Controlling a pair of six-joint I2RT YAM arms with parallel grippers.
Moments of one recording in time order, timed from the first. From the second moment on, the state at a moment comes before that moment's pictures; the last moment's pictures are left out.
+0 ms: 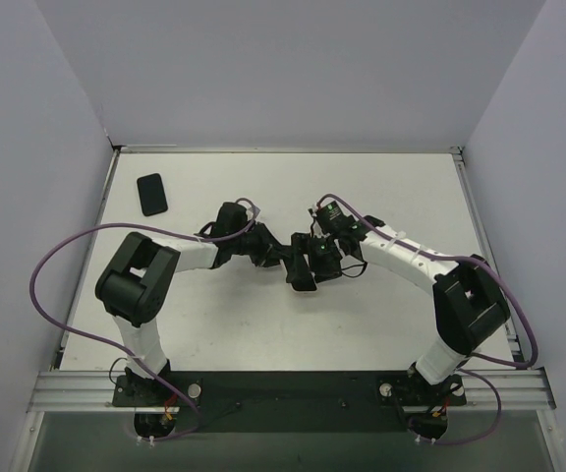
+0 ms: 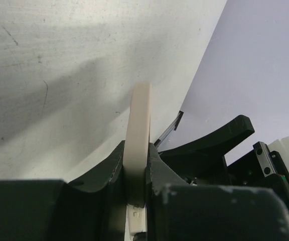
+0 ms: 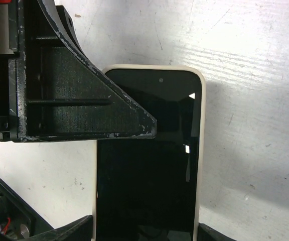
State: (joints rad) left arm -0.49 1.85 0.94 0.23 0.65 -1.24; right arm 0.64 1.63 1.09 -0.55 -0.31 0.51
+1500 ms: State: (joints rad) left arm -0.37 1.67 0.78 0.76 0.64 -1.61; right arm 0.41 1.51 0.62 0.73 -0.74 1.49
